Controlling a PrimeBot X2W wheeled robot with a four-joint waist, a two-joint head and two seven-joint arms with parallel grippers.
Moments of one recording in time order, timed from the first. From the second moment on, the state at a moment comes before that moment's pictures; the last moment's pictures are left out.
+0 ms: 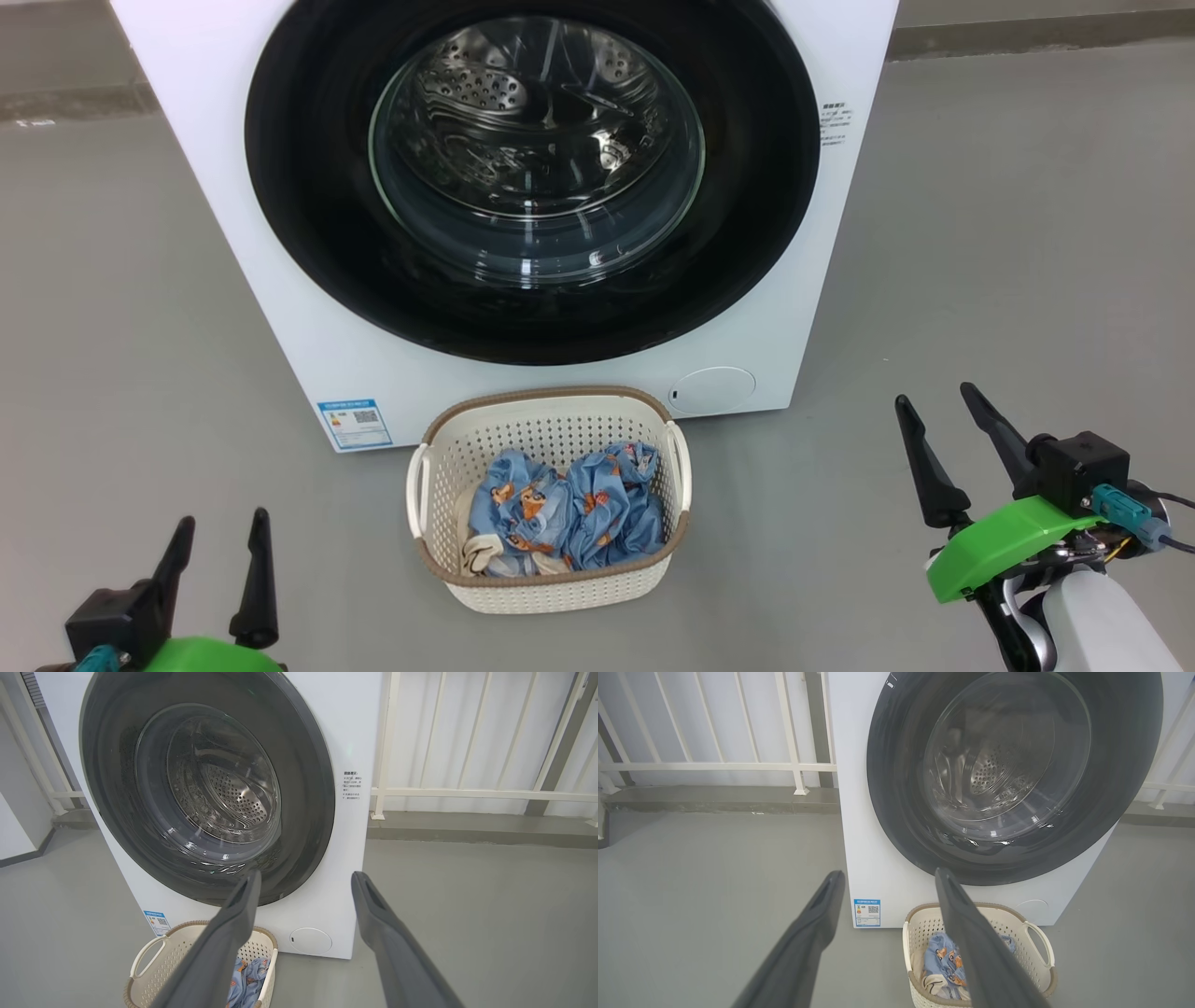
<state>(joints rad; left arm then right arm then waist) -0.09 0.09 0.09 0.35 -0.19 -0.13 -0.26 -0.27 -0.19 0.06 0.42 0.25 0.13 -0.25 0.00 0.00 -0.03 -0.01</state>
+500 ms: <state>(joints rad) -0.09 0.09 0.08 0.37 -0.20 -0.13 -0.26 -0.27 -0.19 0.05 0.43 0.25 0.13 -0.25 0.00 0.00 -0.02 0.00</state>
